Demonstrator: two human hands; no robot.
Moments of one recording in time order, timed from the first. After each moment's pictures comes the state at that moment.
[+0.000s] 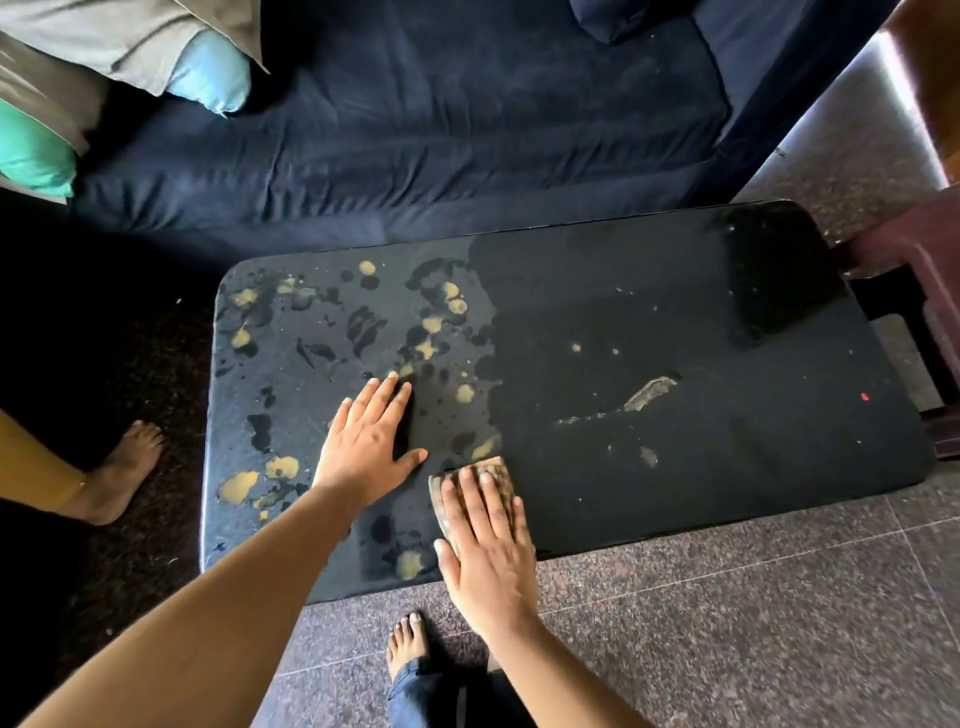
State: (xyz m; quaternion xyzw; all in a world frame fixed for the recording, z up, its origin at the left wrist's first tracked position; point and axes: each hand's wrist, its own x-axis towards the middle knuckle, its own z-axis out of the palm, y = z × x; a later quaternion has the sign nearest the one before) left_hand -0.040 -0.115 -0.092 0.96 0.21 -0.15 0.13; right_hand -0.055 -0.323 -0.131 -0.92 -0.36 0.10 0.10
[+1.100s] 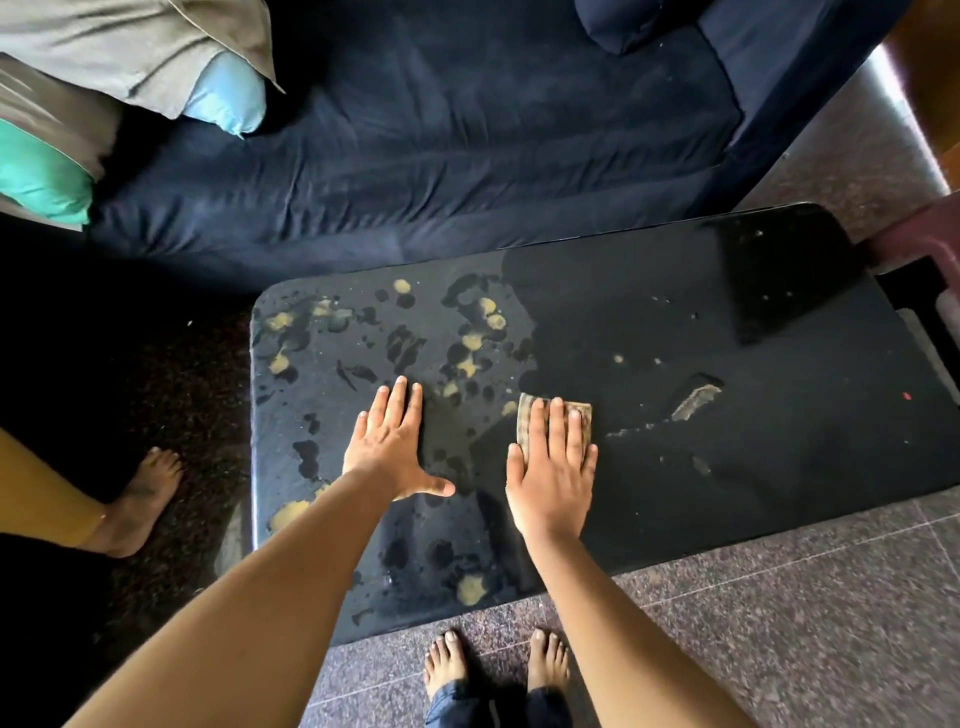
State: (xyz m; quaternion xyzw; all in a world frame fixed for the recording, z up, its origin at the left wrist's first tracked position) left_hand -0.030 -0.068 -0.090 0.92 0.22 -0.29 0.14; right_hand 0.020 -0.254 -0.137 -0.98 -0.13 0.07 0.10
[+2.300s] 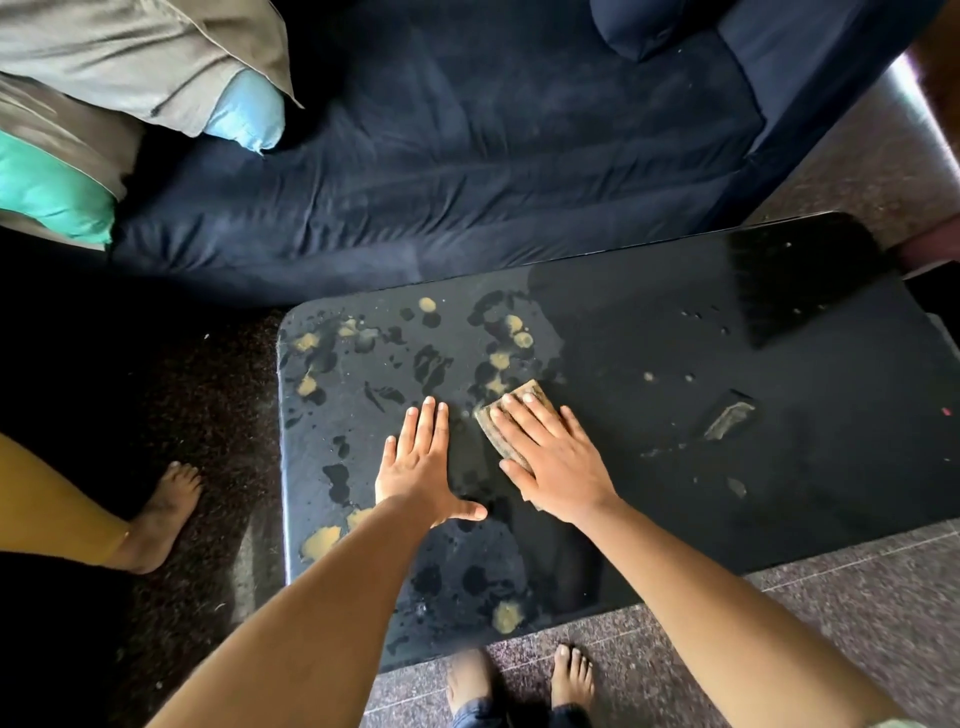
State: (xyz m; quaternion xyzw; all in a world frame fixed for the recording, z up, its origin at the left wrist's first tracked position) left_hand -0.031 -0.065 -0.088 0.91 0.23 -0.30 0.17; right_hand 0.068 -0.234 -0.135 -0.89 -0.45 0.09 0.04
